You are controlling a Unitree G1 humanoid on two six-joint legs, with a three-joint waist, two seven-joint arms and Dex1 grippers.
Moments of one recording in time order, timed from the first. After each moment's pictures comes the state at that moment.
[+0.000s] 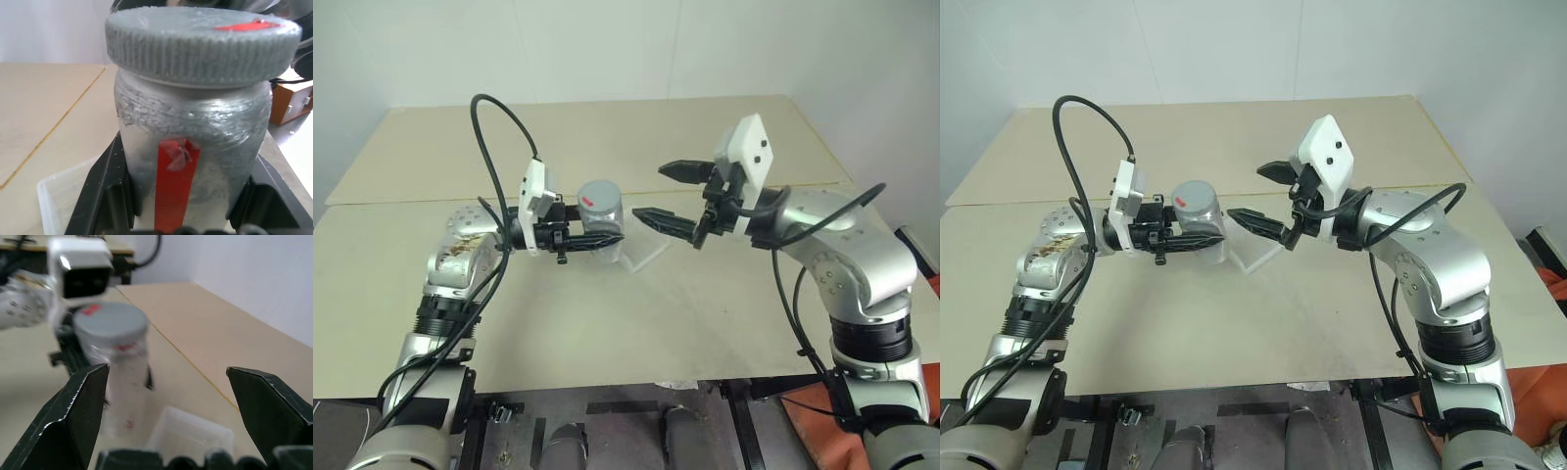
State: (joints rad) left arm -0.74 0.52 -0.02 0.22 -0.46 0.28 -1.32; right arm -0.75 -0.55 0.04 -0.42 0.58 0.80 0.71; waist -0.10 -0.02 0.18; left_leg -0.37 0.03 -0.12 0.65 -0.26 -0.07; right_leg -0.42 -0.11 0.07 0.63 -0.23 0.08
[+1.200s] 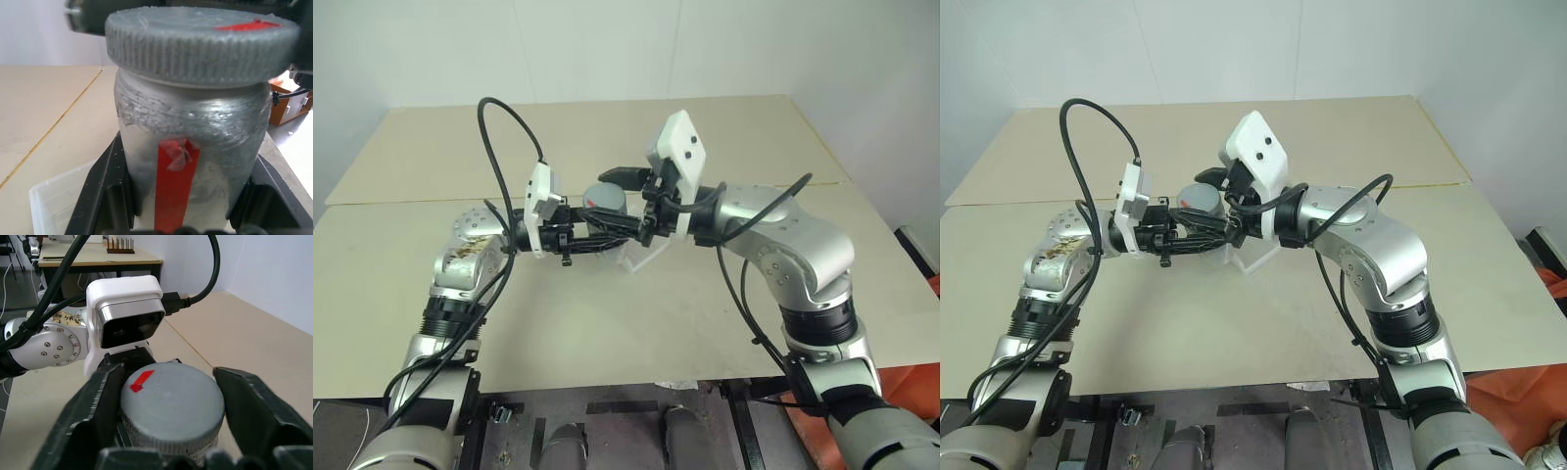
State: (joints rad) left arm -0.73 0.50 -0.03 0.21 -0.45 0.28 -1.32; right arm -0.88 -0.38 0.18 -0.33 0.53 0.85 0.63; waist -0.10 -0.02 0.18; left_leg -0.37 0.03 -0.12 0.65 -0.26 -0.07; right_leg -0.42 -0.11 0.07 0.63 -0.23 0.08
